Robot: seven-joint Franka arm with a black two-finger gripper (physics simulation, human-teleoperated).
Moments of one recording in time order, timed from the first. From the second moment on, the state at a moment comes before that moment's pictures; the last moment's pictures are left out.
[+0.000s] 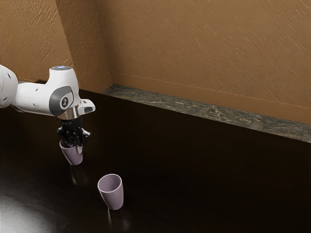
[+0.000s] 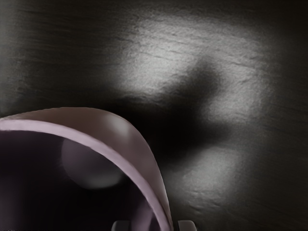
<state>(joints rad) 0.02 0.23 0.22 -2.08 0.01 2.19 -0.02</state>
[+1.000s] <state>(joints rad) -0.03 0.07 0.20 -2.06 0.10 2.06 -0.15</state>
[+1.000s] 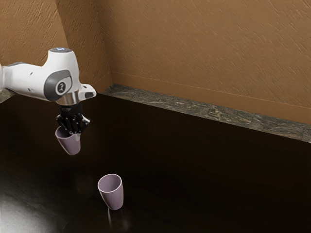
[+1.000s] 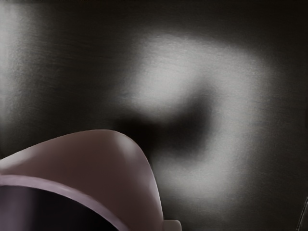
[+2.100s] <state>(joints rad) -0.11 -0.15 -0.02 -2.06 0.04 1.85 -0.40</state>
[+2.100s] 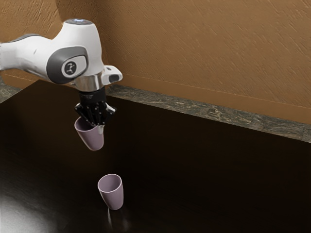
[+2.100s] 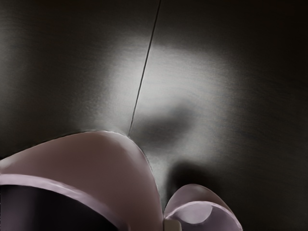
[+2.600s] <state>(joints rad) -0.12 -0.15 -0.07 -2.09 -0.07 1.83 -0.60</state>
